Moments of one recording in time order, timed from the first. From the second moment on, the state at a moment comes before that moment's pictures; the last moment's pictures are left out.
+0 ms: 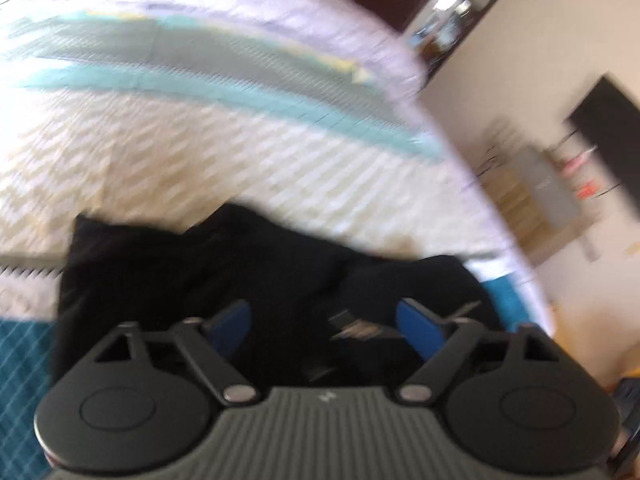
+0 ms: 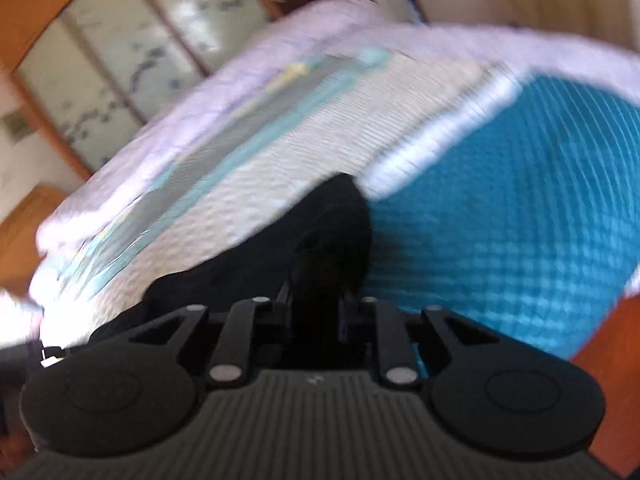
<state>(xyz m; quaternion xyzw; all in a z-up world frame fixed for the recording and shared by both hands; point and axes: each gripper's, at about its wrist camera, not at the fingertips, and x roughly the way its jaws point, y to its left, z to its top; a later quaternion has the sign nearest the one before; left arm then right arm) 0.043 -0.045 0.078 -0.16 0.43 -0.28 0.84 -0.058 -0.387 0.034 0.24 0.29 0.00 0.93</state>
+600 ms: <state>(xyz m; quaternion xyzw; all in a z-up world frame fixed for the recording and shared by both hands) 0.046 -0.059 0.098 -0.11 0.41 -0.32 0.85 -0.060 -0.249 0.067 0.06 0.24 0.15 0.96</state>
